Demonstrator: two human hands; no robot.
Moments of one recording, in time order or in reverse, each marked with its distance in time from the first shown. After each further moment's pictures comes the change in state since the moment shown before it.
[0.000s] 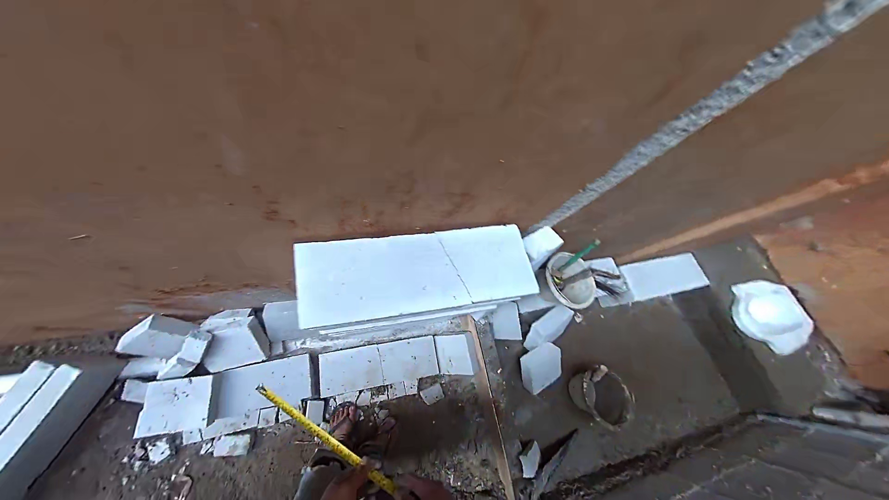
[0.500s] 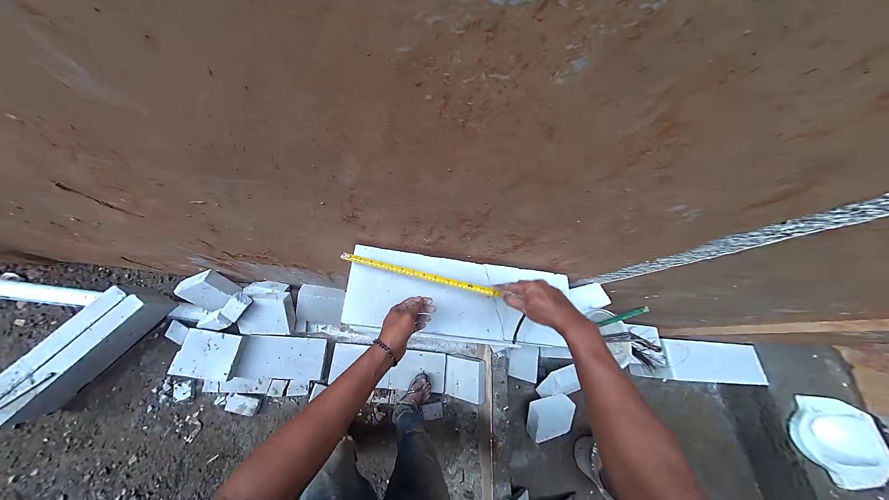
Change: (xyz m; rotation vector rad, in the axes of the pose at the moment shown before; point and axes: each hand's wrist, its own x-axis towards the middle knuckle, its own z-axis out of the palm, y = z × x) left_hand 0.010 0.290 0.104 -0.101 -0.113 0.551; right_hand 0.048 -0.188 -0.378 -0.852 0.443 -0.251
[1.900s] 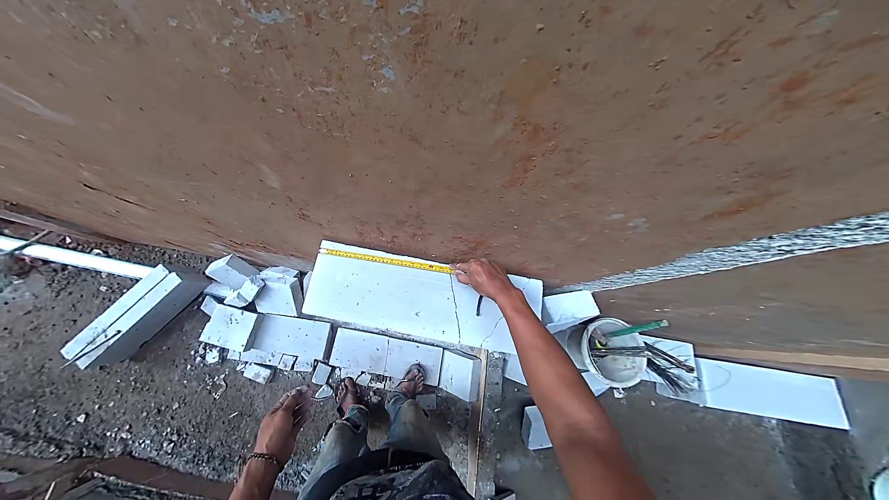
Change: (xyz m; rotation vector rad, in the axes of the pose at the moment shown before) left_hand -0.139 -0.131 -0.055 -0.217 0.836 -0.168; right_hand 0.105 0.089 0.025 -0.038 0.027 -0.243
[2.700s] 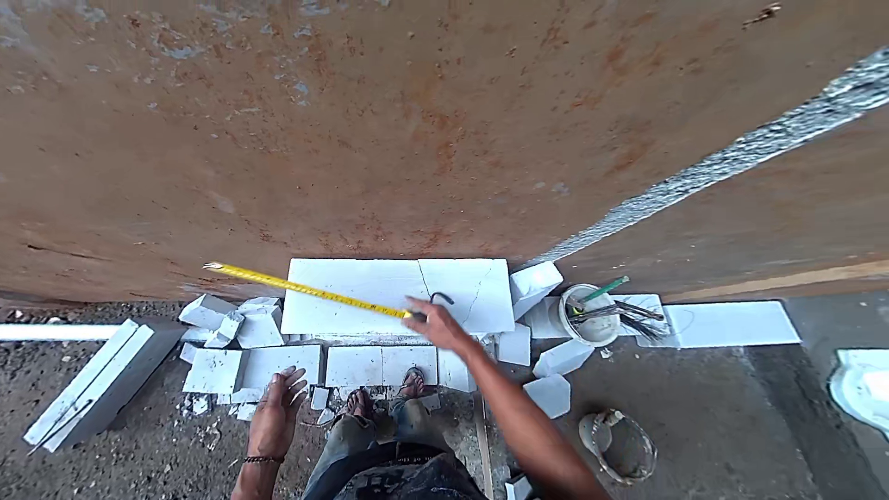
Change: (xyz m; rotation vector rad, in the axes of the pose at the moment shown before) left_hand -0.010 0.043 0.037 -0.017 -0.260 0.293; right_hand -0.101 -0.079 0.068 0.774 0.118 -0.017
